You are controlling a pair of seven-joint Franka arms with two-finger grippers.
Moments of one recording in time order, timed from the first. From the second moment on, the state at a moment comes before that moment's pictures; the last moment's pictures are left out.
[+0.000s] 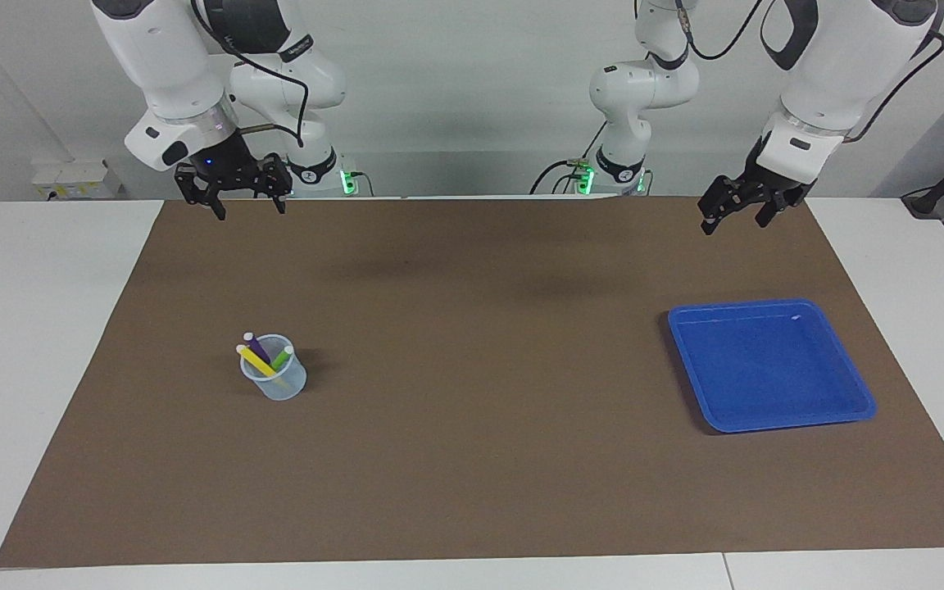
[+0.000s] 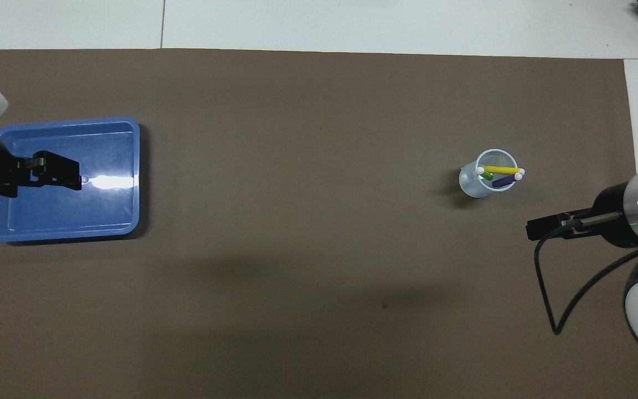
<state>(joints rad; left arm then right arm) 0.07 -0.03 -0.17 -1.64 -0.04 1.59 -0.22 -0.02 -0.20 0.08 -1.90 0.05 1.65 -0.05</state>
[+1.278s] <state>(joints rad) 0.04 -0.03 -0.18 -1.64 -0.12 1.61 -0.71 -0.05 -0.20 0.07 -1.96 0.05 1.75 -0.09</state>
